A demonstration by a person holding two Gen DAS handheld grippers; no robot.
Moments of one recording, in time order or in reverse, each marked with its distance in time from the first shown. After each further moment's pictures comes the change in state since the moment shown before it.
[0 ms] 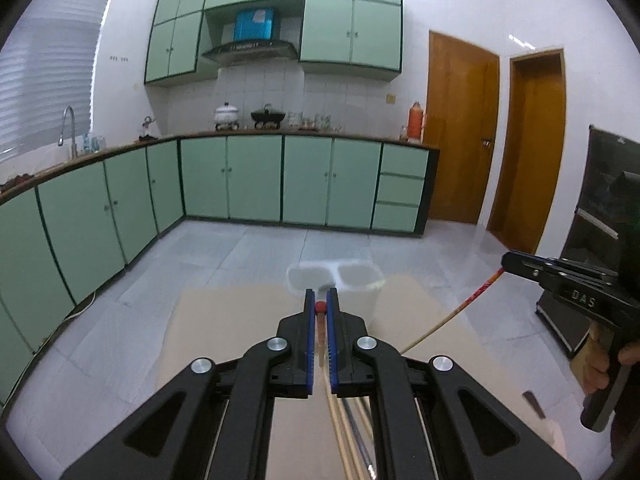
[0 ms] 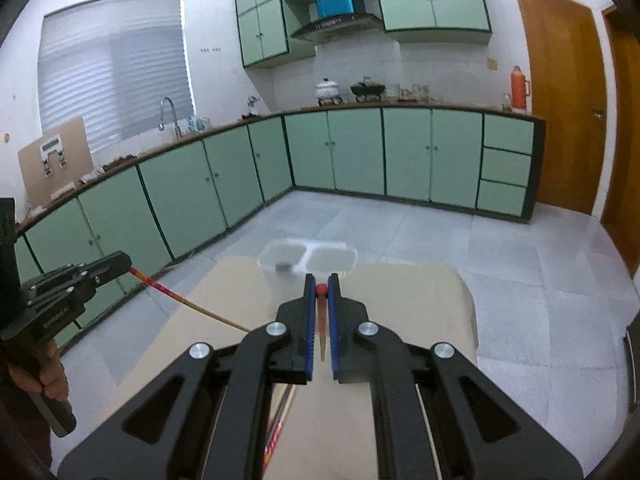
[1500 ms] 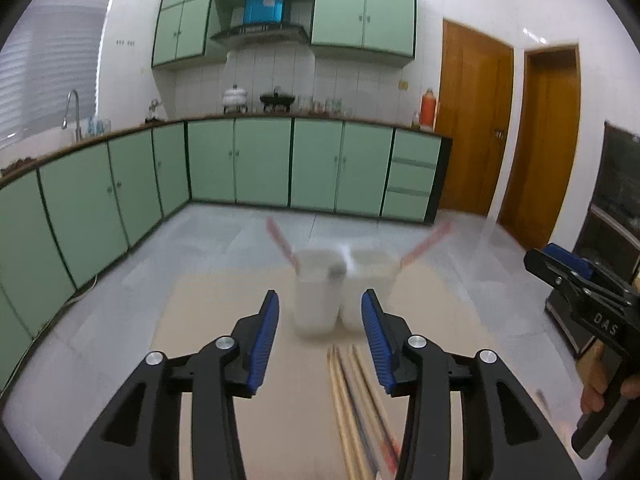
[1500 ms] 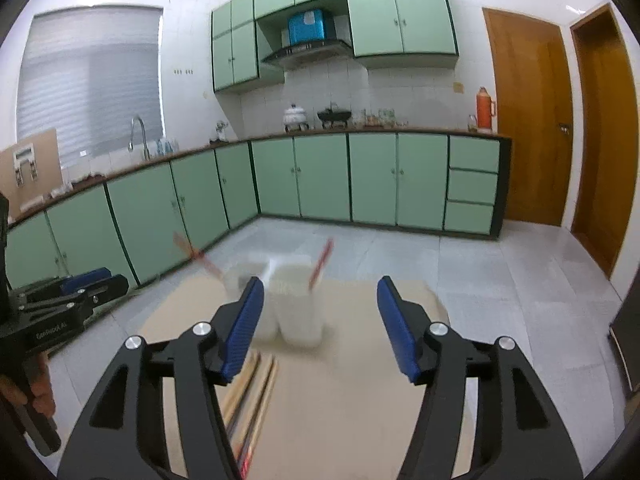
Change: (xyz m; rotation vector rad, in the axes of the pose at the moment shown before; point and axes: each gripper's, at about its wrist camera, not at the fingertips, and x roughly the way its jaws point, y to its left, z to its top) left arm 0.040 0.000 -0.041 -0.023 0.083 0.046; right arm 0.014 0.004 -0.062 0.007 -0.092 -0.165
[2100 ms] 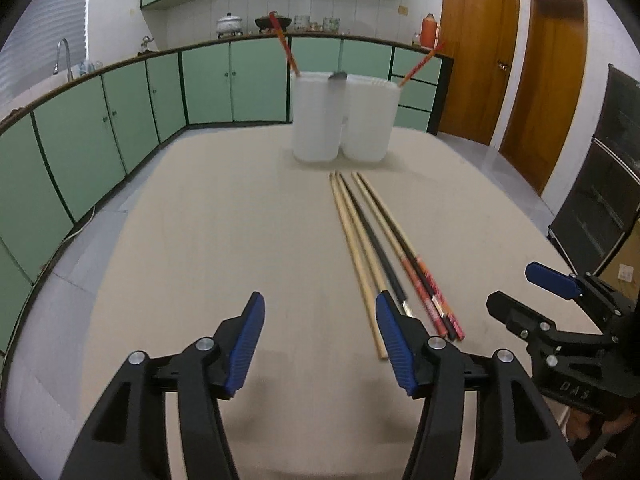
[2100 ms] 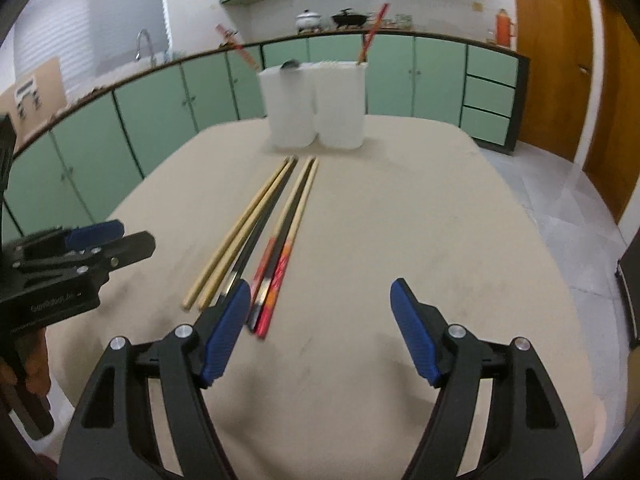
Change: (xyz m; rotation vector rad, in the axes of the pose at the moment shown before) left arm 0.007 0.005 -0.150 0.012 0.254 -0.007; right arm 0.001 0.069 -0.164 -0.030 0.318 0.041
